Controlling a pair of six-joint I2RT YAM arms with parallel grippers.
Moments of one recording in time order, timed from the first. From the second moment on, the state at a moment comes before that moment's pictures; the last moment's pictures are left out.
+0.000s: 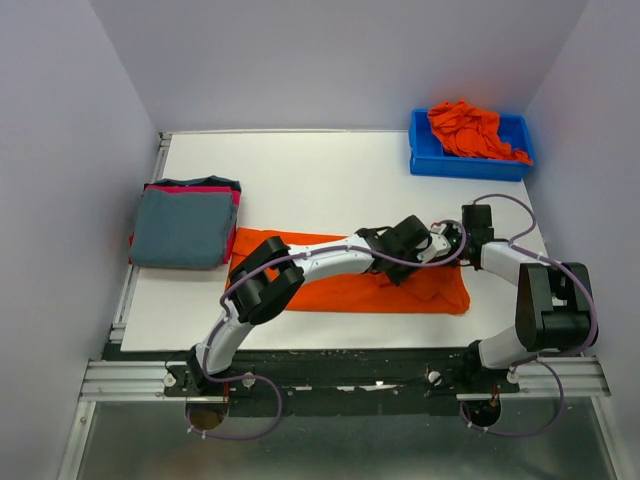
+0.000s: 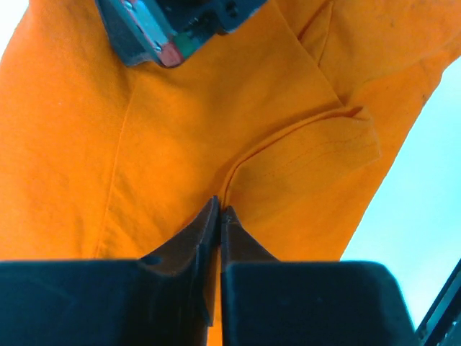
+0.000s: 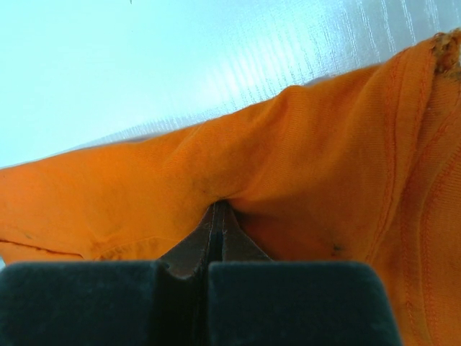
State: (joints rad) left arm -1.06 2.16 1.66 -0.39 0.14 0.04; right arm 0.01 1.50 0.66 -0.10 -0.29 0.59
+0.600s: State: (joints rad) left arm -1.06 2.03 1.47 -0.44 0.17 0.11; right arm 0.01 1.50 0.66 -0.10 -0.30 0.59
